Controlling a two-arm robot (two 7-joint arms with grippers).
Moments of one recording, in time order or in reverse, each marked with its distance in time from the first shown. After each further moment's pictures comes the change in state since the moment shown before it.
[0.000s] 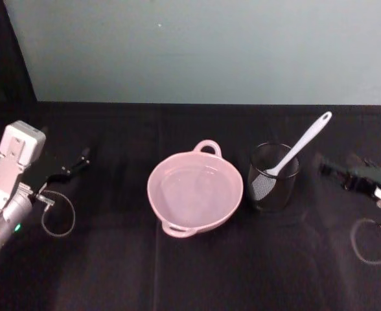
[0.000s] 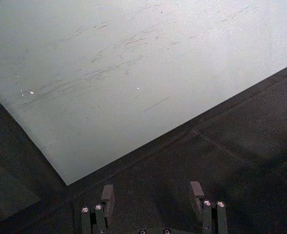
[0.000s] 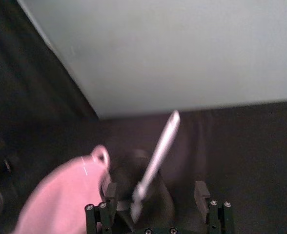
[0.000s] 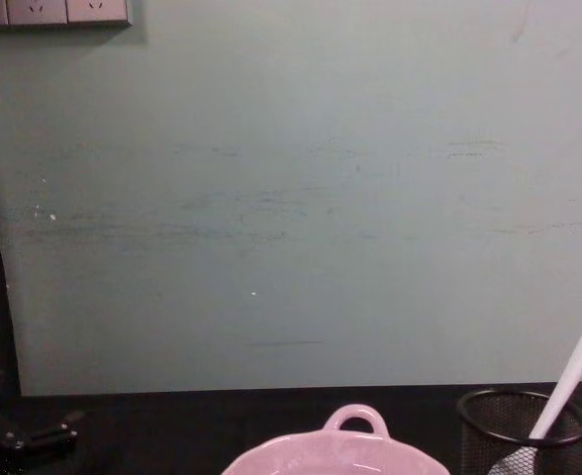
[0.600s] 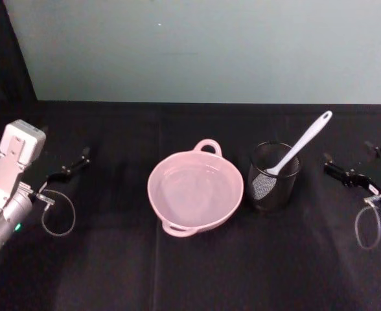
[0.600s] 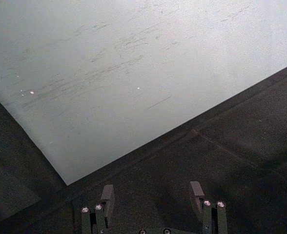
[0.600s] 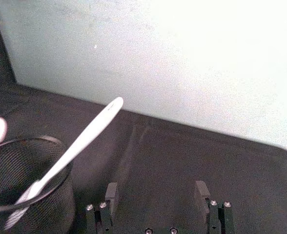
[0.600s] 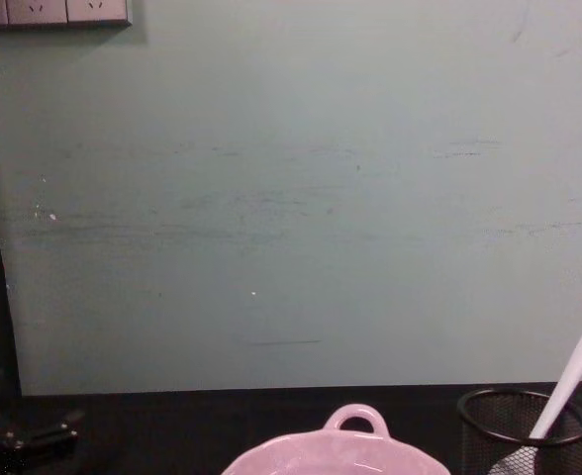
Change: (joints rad) left arm 0.000 0.000 0.000 0.000 0.000 0.000 0.000; right arm 0.195 -0.015 -0.200 0.276 -0.429 -0.195 -0.113
